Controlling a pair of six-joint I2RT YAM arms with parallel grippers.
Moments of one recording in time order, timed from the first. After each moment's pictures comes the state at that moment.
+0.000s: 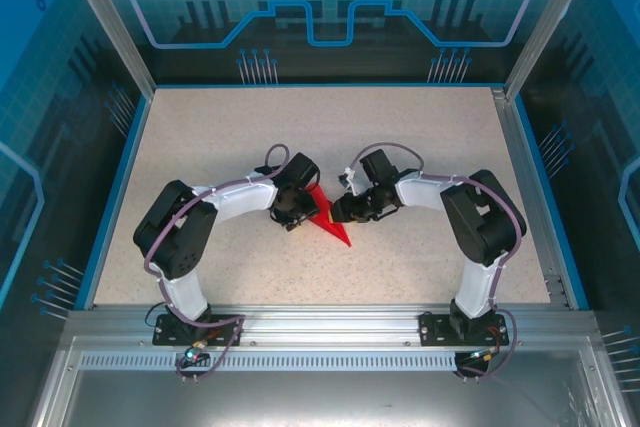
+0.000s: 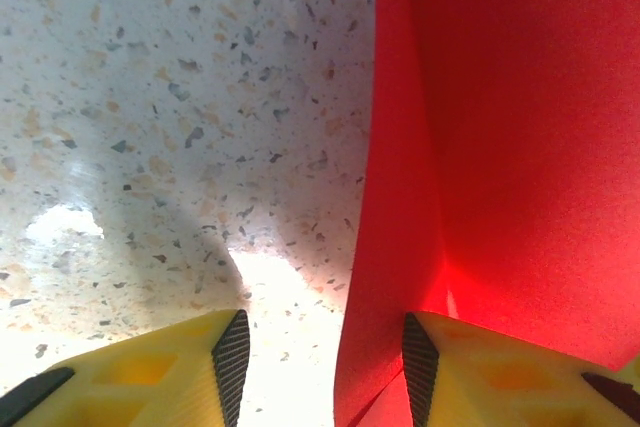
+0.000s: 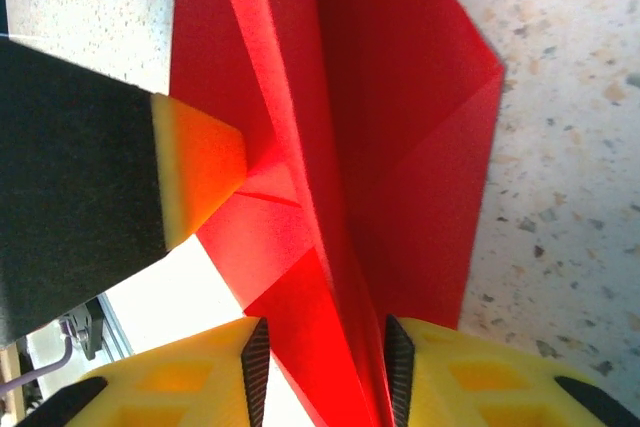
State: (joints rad) left arm -0.59 1.79 1.09 -0.58 0.10 -1.14; right arm 0.50 1.85 1.00 -0.29 -0.70 0.33
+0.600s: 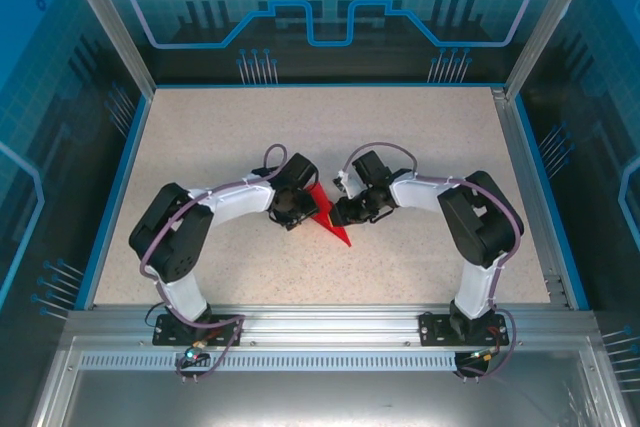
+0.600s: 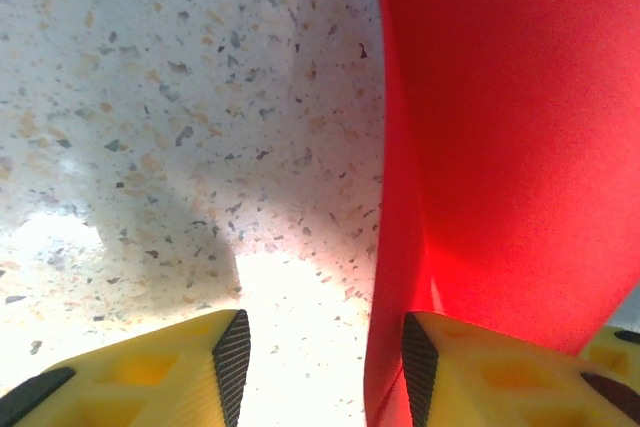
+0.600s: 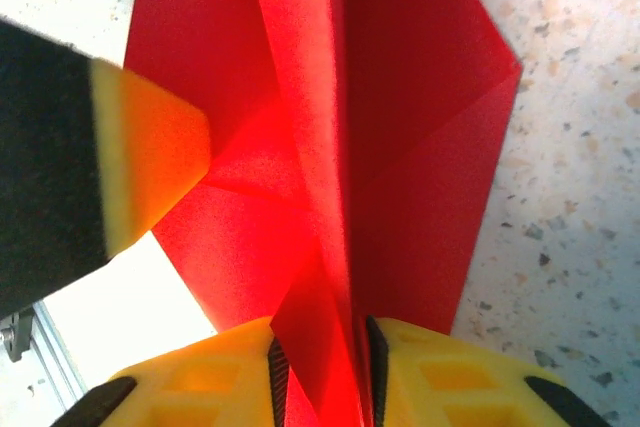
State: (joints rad) left arm -0.59 1.75 1.06 -0.55 0.10 -1.14; right arm 0.55 1.85 1.03 -0.34 -0.58 0.26
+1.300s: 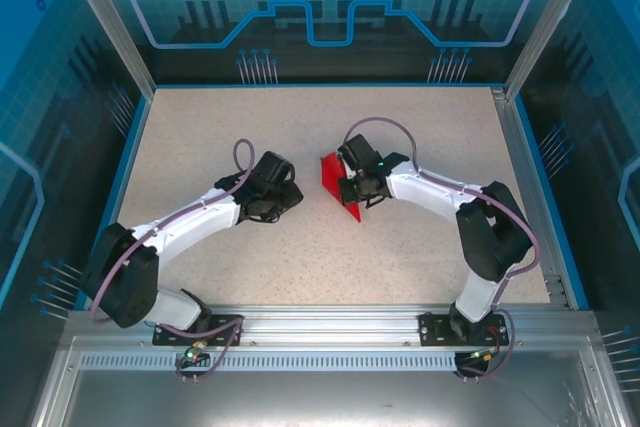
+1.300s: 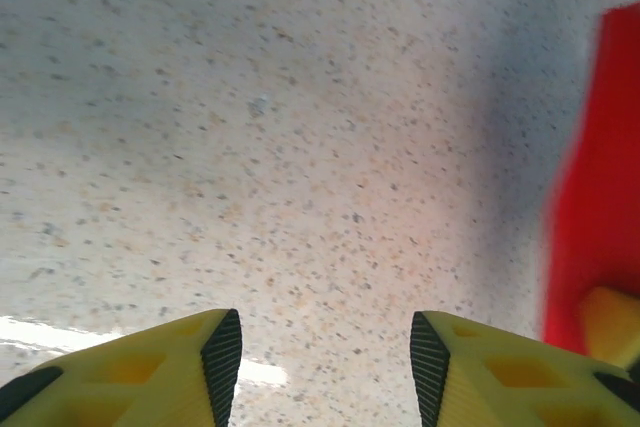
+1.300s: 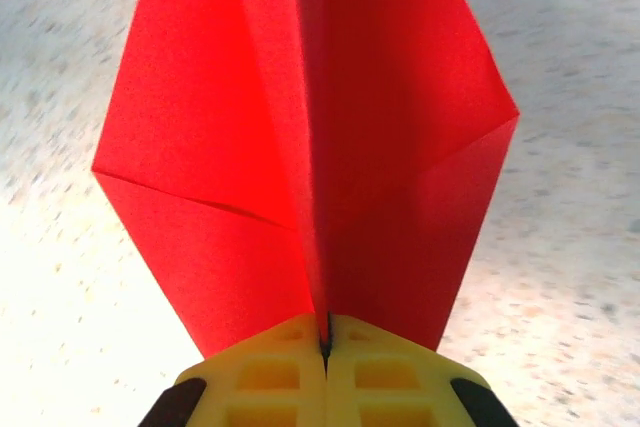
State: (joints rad) left arm -0.55 1.43 0.92 -0.53 -0.06 -1.14; right arm 0.63 1.76 1.24 -0.59 0.04 0.36
